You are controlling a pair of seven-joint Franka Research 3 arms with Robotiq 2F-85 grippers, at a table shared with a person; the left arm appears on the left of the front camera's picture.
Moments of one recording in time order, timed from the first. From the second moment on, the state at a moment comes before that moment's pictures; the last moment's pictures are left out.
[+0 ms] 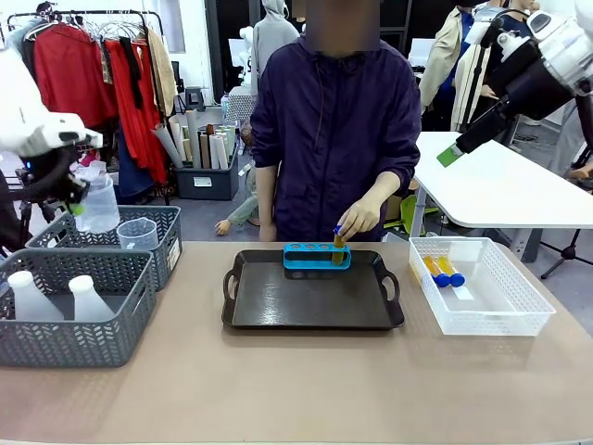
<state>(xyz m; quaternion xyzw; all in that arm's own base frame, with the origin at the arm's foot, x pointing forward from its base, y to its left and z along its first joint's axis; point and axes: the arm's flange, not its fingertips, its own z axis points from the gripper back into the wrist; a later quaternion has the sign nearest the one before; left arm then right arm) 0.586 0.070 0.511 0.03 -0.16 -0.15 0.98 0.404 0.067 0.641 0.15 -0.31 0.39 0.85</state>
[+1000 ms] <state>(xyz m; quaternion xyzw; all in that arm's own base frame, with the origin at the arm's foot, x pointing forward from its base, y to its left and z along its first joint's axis) 0.539 -0.051 0.747 -0.03 -0.21 -0.40 0.89 0.405 0.067 0.641 0.15 -0.31 0.39 0.85</state>
